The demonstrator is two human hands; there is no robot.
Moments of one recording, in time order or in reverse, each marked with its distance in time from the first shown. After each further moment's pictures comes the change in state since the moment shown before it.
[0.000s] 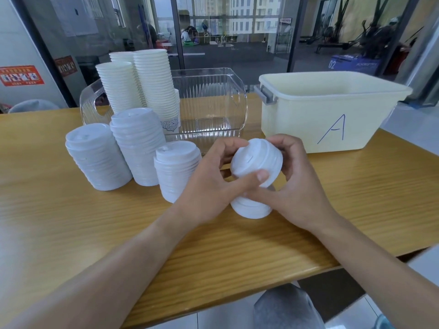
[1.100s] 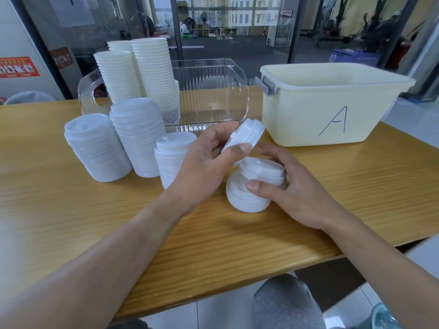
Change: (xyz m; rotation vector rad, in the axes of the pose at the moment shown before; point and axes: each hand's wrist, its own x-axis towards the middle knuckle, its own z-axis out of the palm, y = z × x) left_hand 0.003 0.010 -0.008 -0.246 0.071 -0.105; right_hand -0.011 -0.008 -0.008 -0.185 -0.233 0.277
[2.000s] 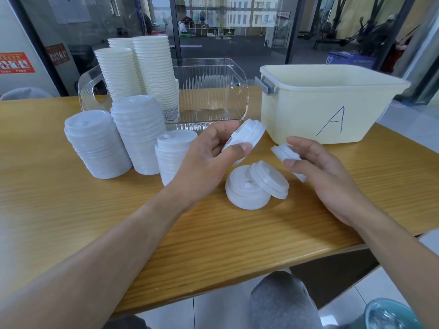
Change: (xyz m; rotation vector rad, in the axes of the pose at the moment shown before) left_hand 0.000 0.001 -0.002 0.050 -0.011 -0.015; right_hand -0.007 0.003 -0.032 0.263 0.200 0.110
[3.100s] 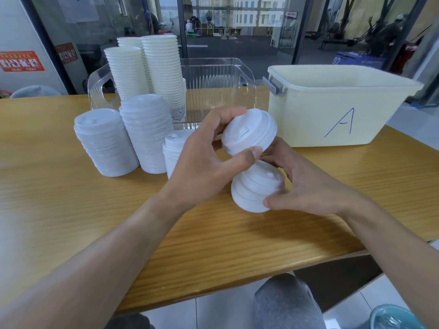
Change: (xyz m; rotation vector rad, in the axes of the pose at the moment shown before) left_hand -0.009 0.014 -0.011 0.268 0.035 0.328; right_hand 0.016 -0.014 0.024 -0.312 -0.516 -0.183
